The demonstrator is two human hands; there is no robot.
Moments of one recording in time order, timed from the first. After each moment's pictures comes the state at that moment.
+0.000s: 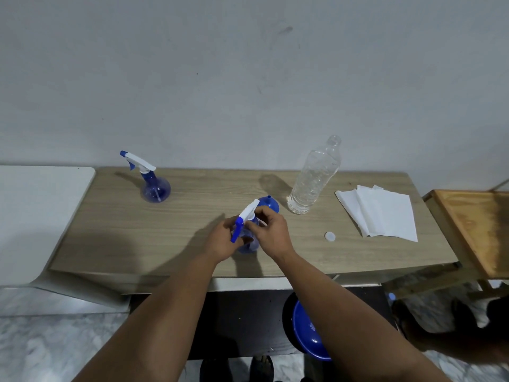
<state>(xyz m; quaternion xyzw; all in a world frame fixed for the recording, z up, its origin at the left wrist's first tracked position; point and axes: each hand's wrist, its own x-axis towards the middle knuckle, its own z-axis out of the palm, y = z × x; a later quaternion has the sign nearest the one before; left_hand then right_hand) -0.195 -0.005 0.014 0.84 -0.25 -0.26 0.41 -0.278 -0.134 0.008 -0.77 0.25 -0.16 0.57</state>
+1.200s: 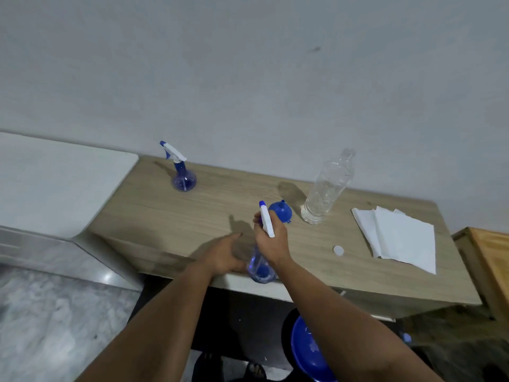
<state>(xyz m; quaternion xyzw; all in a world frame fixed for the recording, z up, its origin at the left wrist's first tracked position) -0.249 0.035 0.012 0.88 -0.19 -0.30 0.31 -0.300 -0.117 0.009 -0.76 0.22 -0.17 0.59</state>
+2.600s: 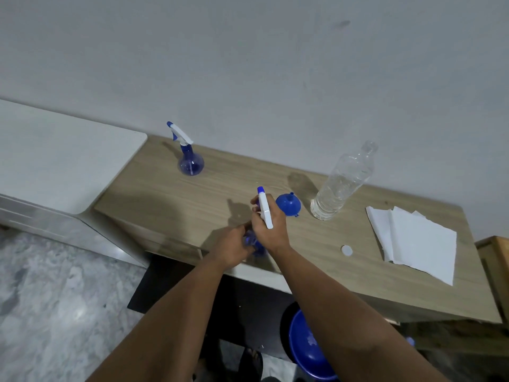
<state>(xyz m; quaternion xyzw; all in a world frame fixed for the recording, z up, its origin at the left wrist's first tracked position) -0.259 0.004 0.004 0.90 -0.19 -0.23 0.32 -0.272 -0.126 0.000 -0.80 0.12 -0.17 0.57</state>
